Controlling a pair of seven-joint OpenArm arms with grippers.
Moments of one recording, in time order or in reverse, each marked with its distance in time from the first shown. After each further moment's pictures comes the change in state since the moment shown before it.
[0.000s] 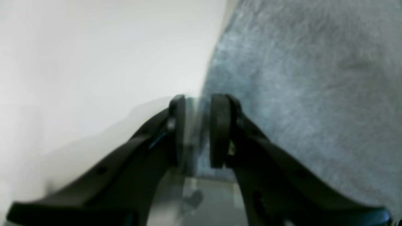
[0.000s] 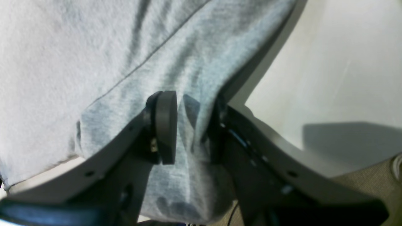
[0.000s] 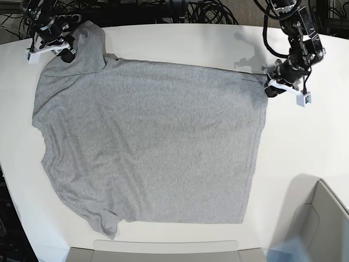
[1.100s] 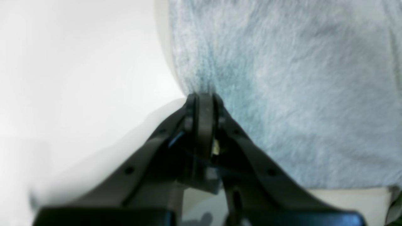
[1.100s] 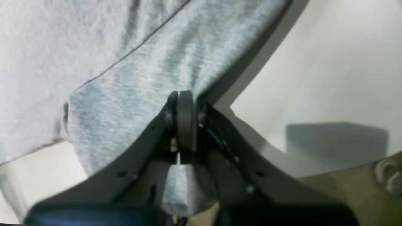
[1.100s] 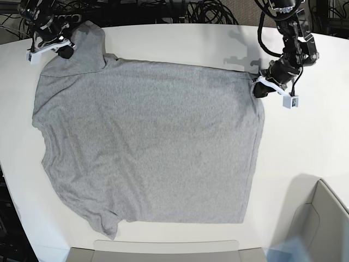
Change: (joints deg) left arm 2.6 -1.7 5.2 -1.2 -1.0 -8.2 -1.8; right arm -0.5 2.3 0.0 0.0 -1.1 4.1 -1.3
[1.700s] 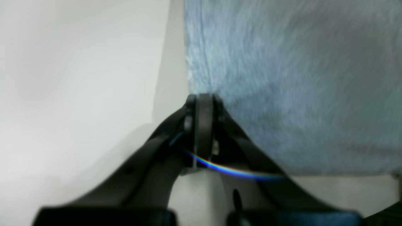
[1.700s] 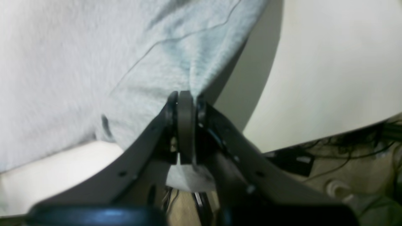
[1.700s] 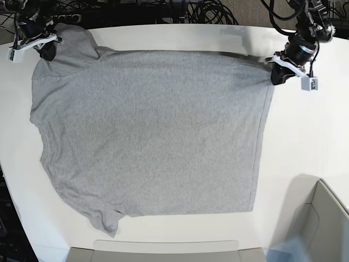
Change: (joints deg) left arm 12.7 0.2 -8.4 20.5 -5.8 -0.2 1.9; right arm -6.7 0.0 7.5 15.7 3.6 0.2 -0.7
